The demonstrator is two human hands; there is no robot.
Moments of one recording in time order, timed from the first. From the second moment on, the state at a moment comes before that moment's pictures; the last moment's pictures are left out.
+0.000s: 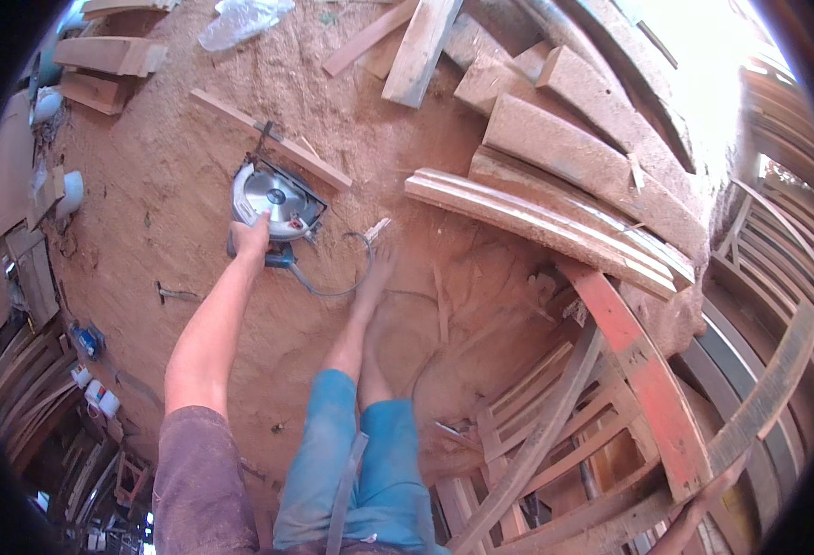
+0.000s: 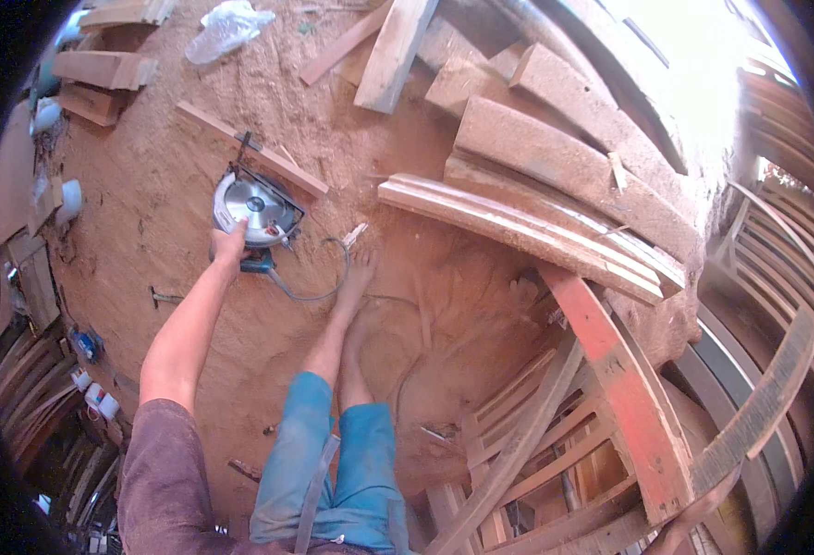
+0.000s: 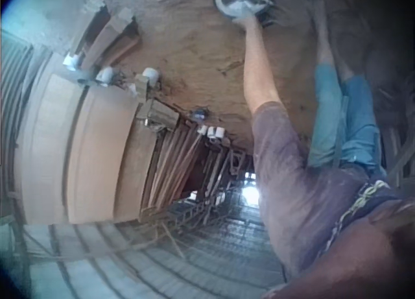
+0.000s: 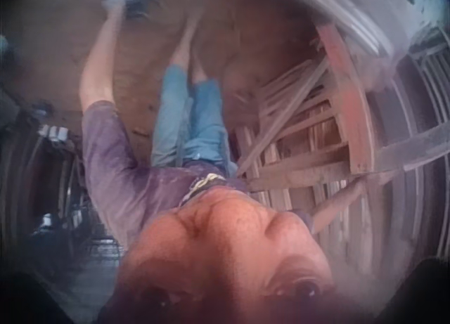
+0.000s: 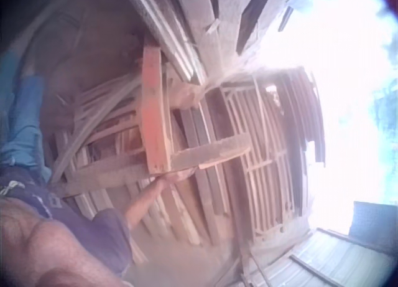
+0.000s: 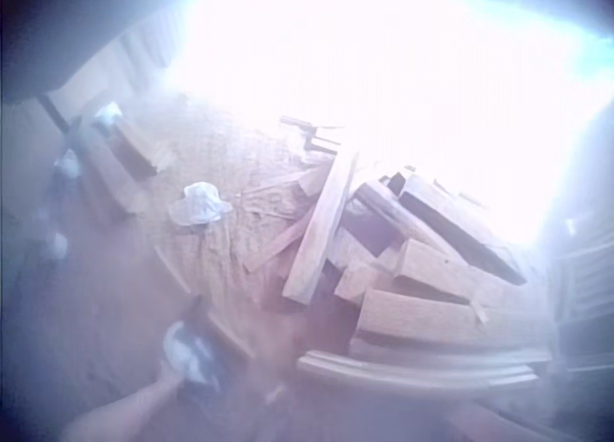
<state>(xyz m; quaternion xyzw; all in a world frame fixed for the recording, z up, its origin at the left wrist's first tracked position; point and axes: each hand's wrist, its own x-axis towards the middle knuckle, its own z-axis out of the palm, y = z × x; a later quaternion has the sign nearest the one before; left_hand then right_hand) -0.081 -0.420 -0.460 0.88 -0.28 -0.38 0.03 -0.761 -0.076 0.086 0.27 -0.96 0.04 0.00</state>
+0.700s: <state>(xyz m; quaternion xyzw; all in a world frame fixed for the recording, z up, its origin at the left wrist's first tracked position) 0.035 -0.308 -0.415 0.87 -0.27 -0.41 -0.02 -0.767 -0.065 0.097 0.25 -0.97 0.00 -0.01</state>
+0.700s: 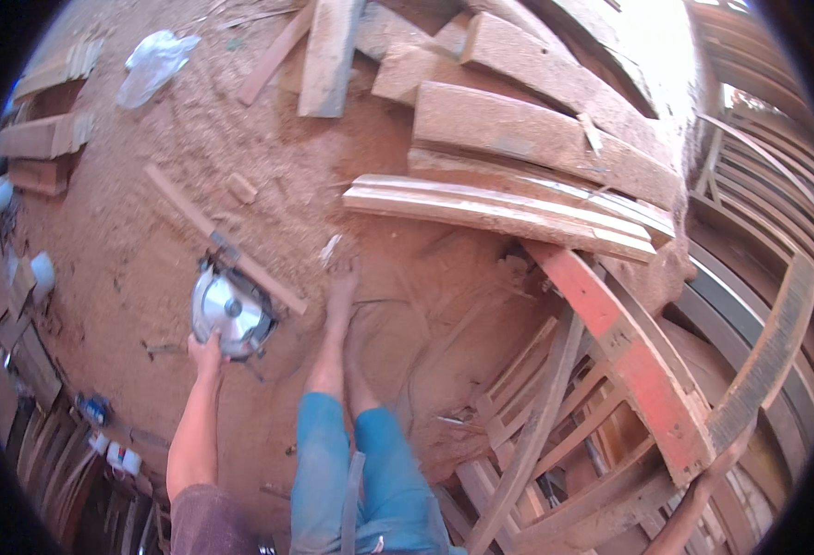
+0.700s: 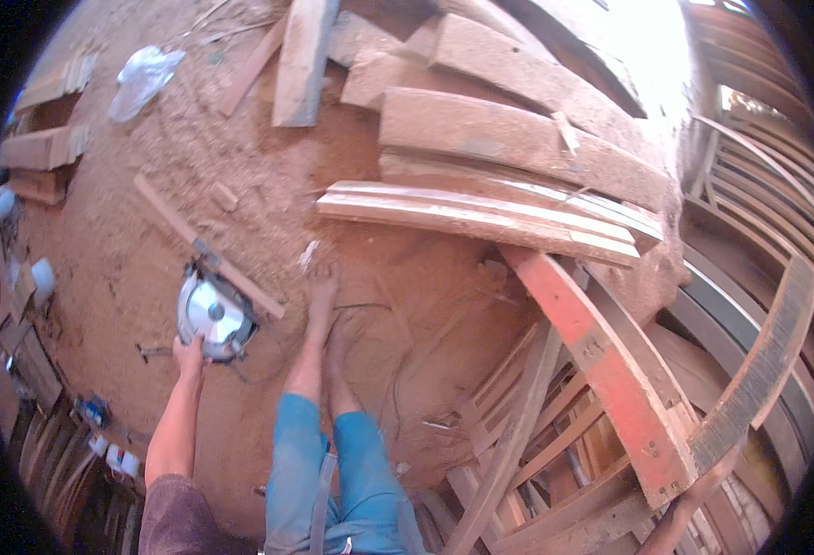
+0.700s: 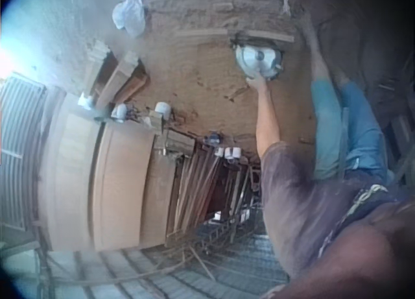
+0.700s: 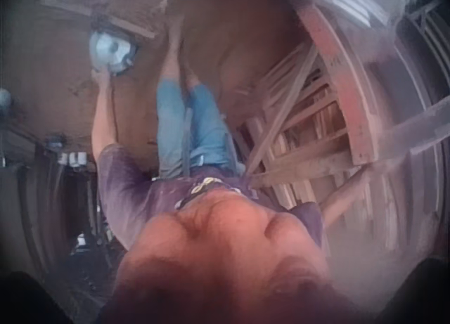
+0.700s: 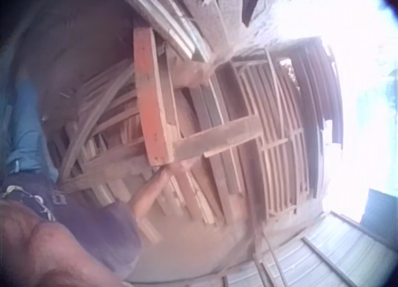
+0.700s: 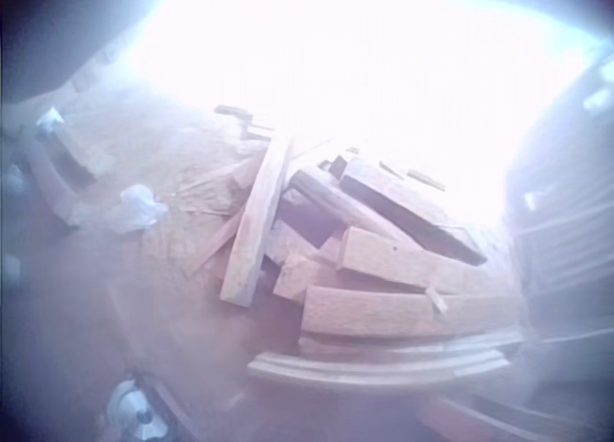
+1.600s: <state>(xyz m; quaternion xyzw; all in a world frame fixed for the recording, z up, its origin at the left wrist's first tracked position) -0.490 -0.344 -0.433 0.37 -0.88 -0.27 -0.15 -0.740 -0.048 0.100 0.19 -0.98 0.02 0.07</state>
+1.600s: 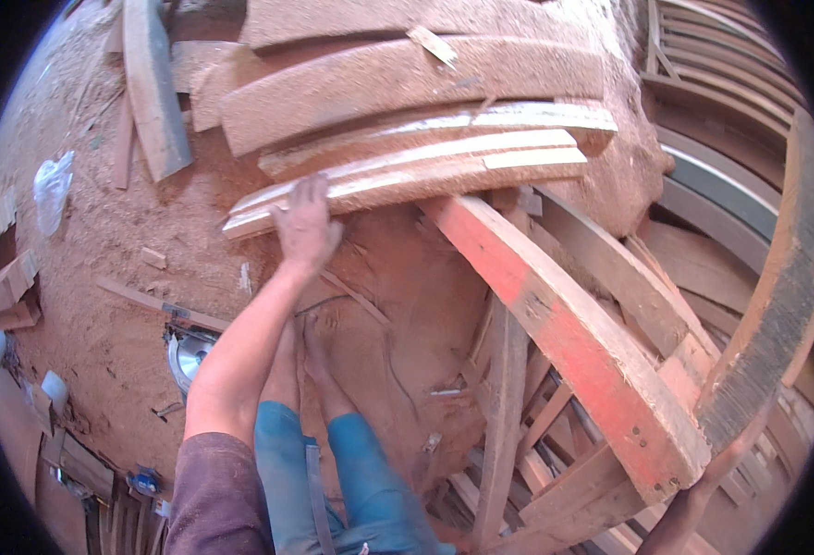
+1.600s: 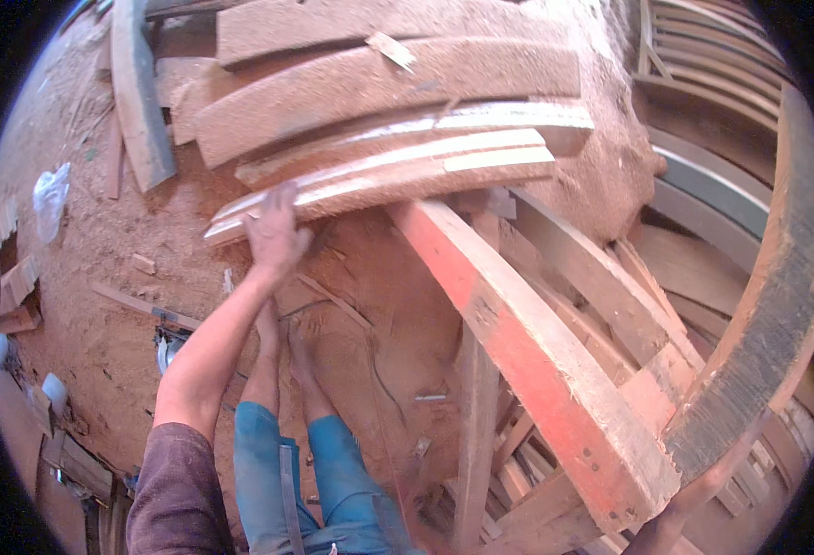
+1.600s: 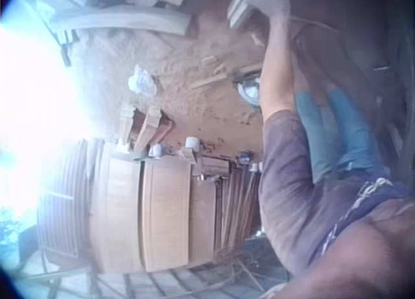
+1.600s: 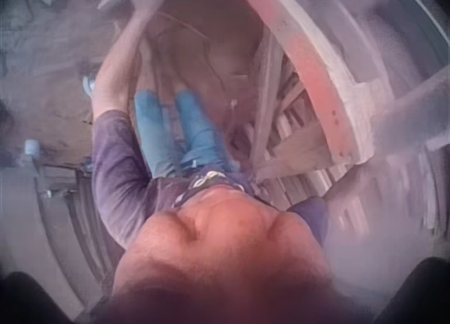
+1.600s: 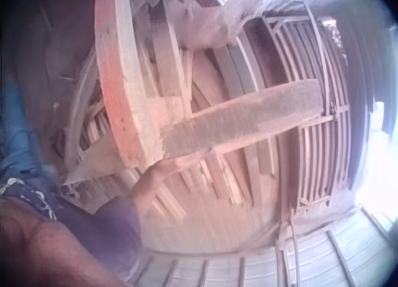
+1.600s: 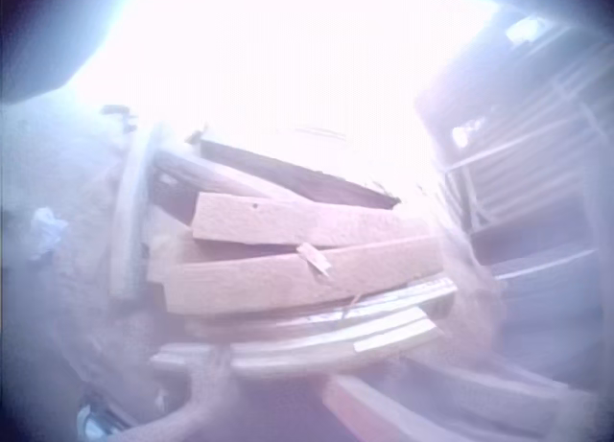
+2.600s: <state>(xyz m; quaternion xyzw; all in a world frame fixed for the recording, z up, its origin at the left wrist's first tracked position) -0.275 -0.622 -0.248 0.43 -0.90 0.00 0.04 -0.734 -0.106 0.077 0.18 -0.98 0.09 0.01</state>
